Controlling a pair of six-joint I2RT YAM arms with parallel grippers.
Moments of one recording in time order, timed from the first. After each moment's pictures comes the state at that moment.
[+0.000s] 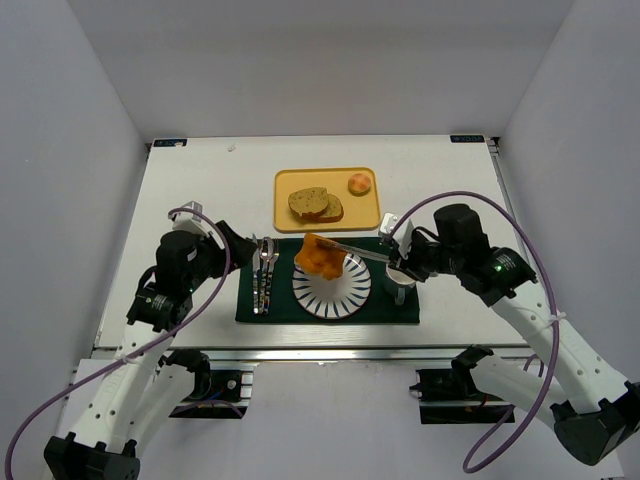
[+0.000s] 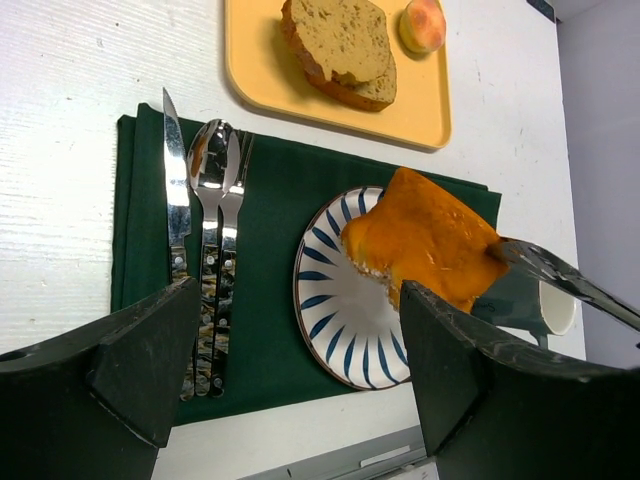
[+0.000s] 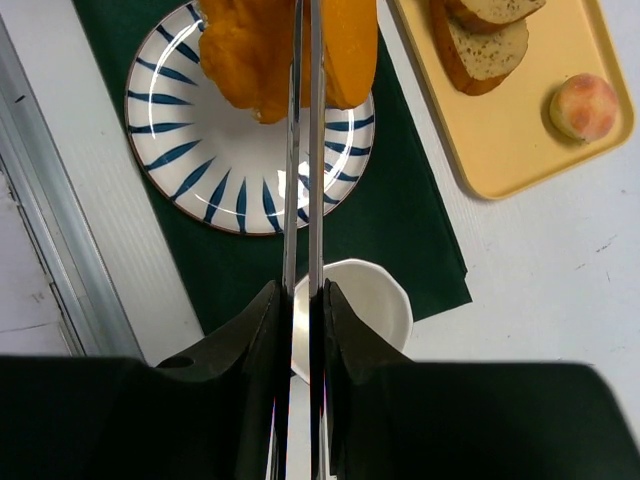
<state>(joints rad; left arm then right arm) -0.26 0.69 0.68 -0.43 0.09 -0.63 0.57 0.92 0.99 -0.75 -0.40 -0.60</state>
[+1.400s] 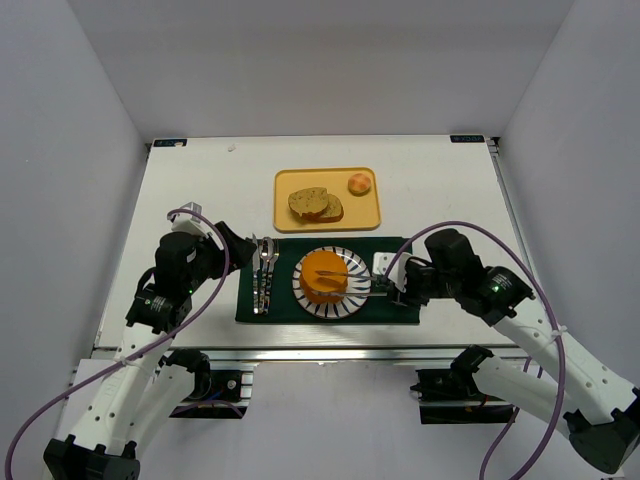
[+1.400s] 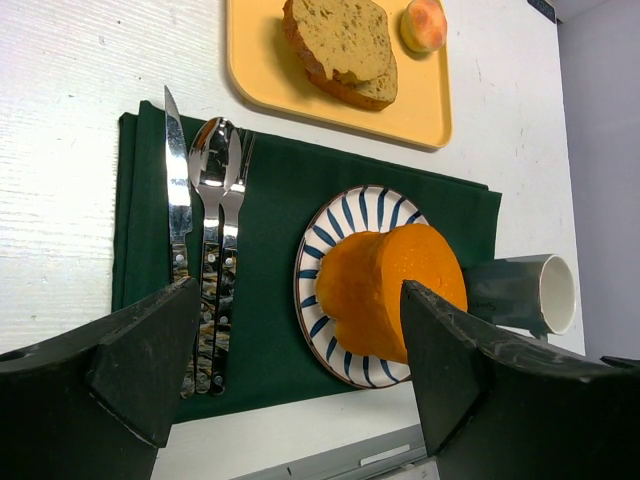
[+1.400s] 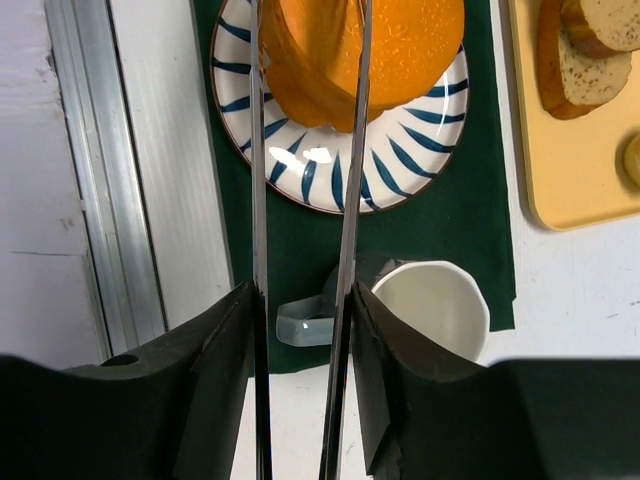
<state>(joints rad) -0.26 0.68 0.68 -0.43 0.09 -0.63 0.70 0.82 0.85 -0.80 -0.39 -0.75</state>
